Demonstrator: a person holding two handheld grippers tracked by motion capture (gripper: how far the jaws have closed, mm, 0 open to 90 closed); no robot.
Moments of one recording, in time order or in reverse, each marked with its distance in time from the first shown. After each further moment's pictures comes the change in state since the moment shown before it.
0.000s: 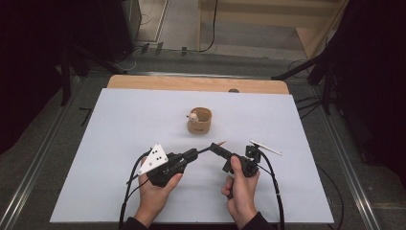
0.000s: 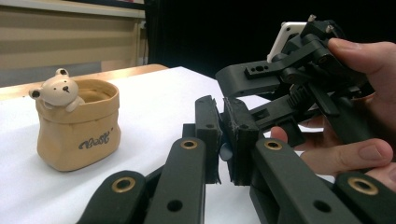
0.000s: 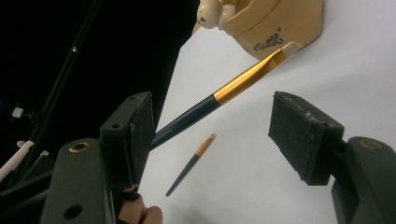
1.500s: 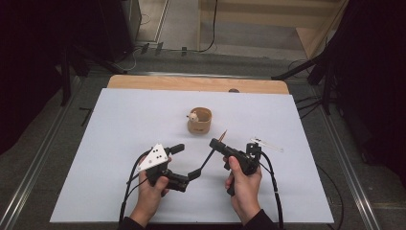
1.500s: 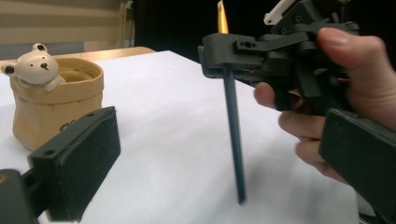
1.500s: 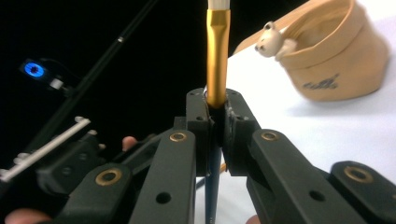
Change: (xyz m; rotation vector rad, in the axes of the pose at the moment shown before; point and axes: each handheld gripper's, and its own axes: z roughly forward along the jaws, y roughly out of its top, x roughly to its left) left arm 0.005 0.001 -0.005 0.056 -0.055 -0.052; right arm 0.007 0.006 -0.001 -0.060 0.153 -0.239
